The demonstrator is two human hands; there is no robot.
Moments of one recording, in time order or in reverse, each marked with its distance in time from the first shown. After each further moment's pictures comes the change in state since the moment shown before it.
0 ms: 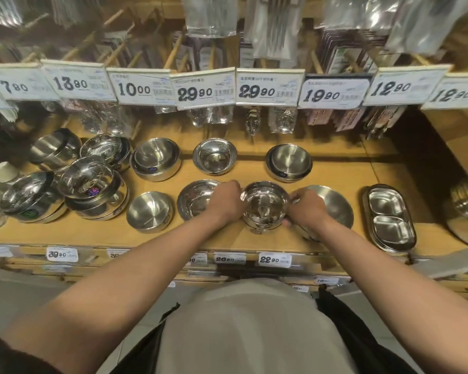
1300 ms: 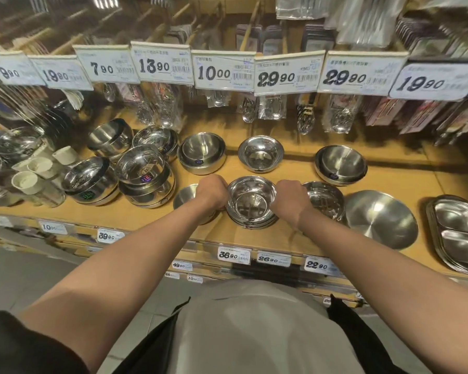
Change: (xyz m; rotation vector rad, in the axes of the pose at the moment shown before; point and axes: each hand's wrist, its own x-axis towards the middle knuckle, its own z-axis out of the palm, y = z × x) left_hand 0.018 -0.130 -0.045 -0.194 0.096 -0.330; right_hand -0.016 -0.092 0.101 -0.482 -0.069 -0.366
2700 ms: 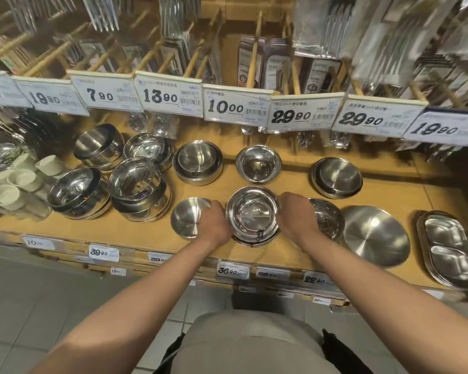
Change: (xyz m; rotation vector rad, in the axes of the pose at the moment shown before) left_hand -0.021 -0.014 0.012 0.042 -0.042 0.046; right_hand 0.005 -0.007 -0.011 0.001 0.070 0.084
